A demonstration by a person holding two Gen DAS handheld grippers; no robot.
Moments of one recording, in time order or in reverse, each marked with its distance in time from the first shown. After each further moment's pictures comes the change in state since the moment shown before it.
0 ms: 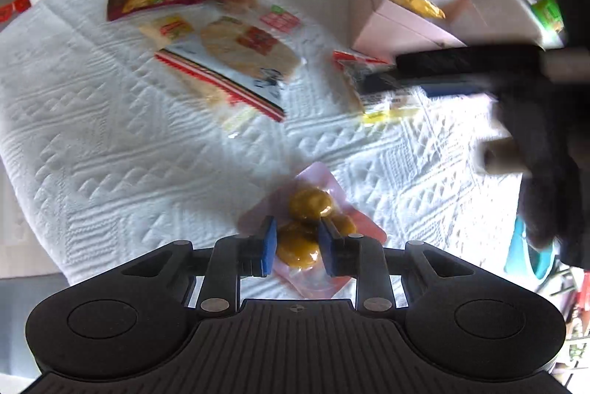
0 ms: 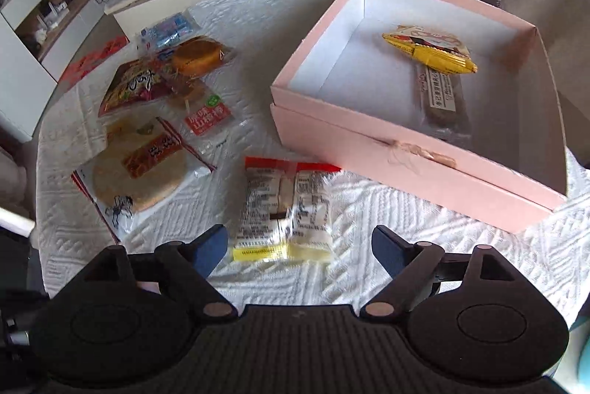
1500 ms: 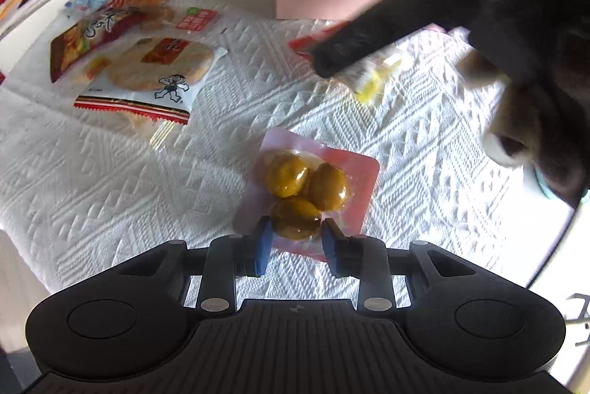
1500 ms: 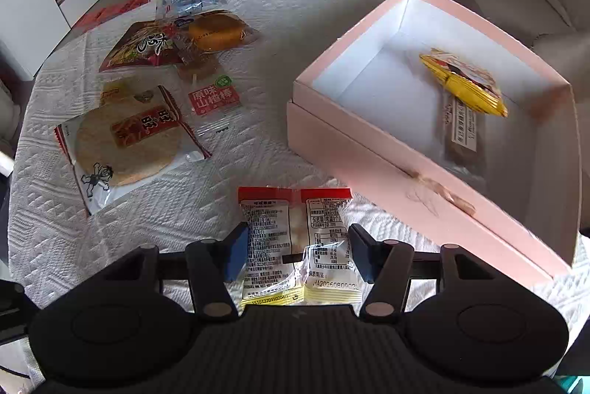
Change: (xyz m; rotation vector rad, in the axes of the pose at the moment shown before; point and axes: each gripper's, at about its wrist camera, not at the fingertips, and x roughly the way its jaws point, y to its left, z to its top) left arm 0.014 -0.061 -0.009 0.265 0.056 0.100; right arm 0.012 0.010 0.001 -0.208 0.012 -0.054
